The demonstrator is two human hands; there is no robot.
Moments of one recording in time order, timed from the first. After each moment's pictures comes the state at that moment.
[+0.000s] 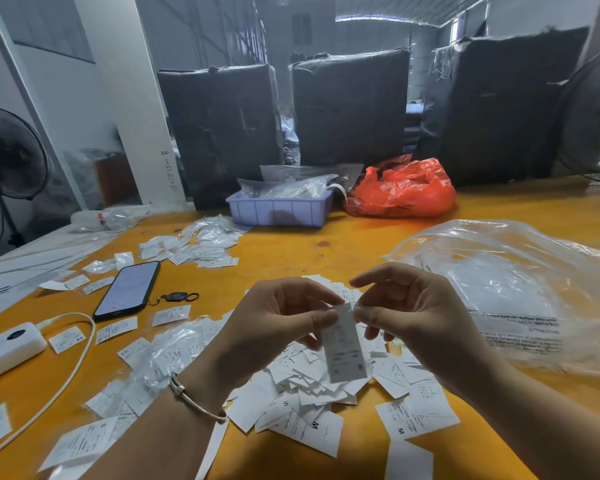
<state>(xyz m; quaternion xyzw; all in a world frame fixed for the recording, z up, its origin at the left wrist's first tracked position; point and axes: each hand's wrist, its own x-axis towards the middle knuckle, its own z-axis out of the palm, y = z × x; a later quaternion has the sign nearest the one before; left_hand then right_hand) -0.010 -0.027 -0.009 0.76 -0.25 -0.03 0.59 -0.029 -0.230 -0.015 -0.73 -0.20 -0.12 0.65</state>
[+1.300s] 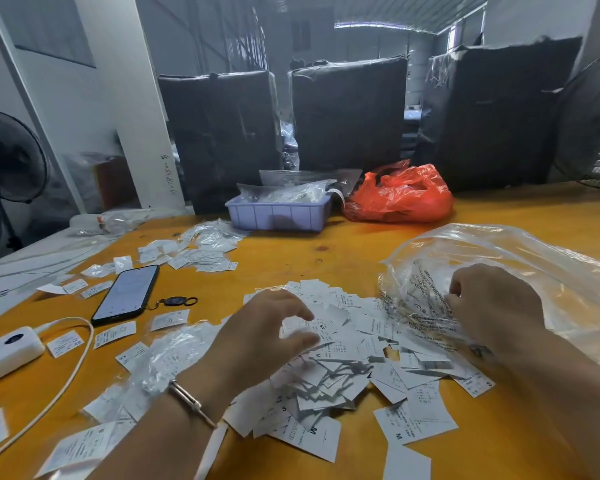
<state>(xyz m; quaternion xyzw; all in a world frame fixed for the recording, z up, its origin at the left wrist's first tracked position) 0.011 -0.013 -0.031 0.94 -0.22 0.12 0.23 0.017 -0.308 -0.024 -0.97 0.10 -0.22 0.04</state>
